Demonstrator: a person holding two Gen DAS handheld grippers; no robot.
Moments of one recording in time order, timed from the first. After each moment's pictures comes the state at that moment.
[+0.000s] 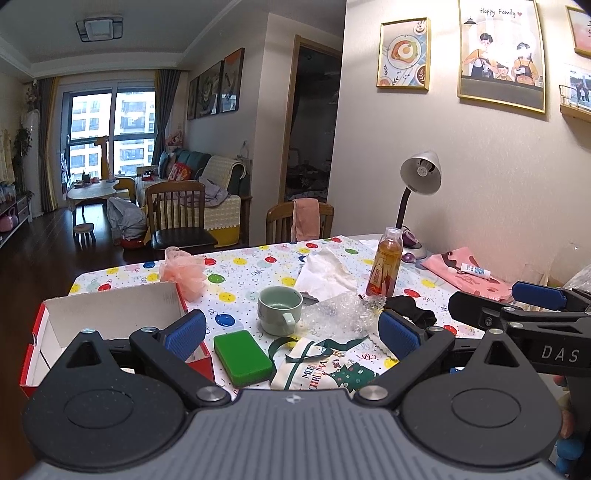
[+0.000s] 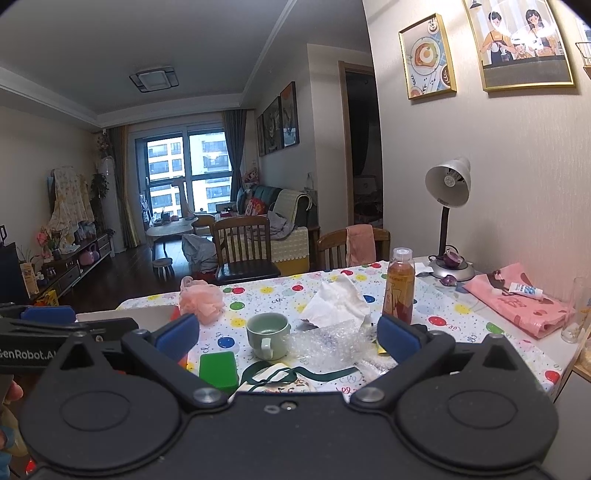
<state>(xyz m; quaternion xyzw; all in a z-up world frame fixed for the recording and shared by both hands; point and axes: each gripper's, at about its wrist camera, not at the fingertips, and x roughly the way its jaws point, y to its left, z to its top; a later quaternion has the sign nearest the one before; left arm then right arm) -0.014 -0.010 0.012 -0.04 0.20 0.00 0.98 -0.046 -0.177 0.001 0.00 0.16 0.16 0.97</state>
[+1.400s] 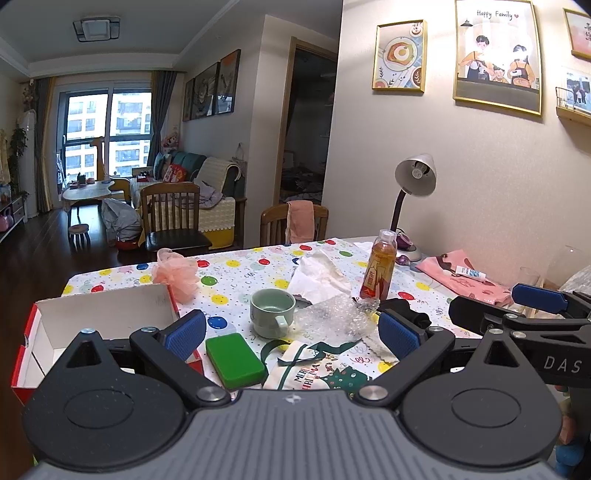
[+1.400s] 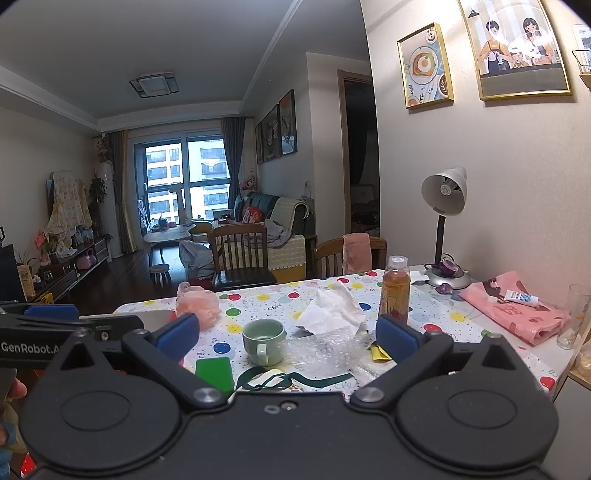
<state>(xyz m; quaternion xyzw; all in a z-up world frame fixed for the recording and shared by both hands) -0.009 -0.014 0.009 -0.05 0.20 -0.01 0.98 -0.054 -0.176 -0.007 -0.01 0.14 0.16 0.98</state>
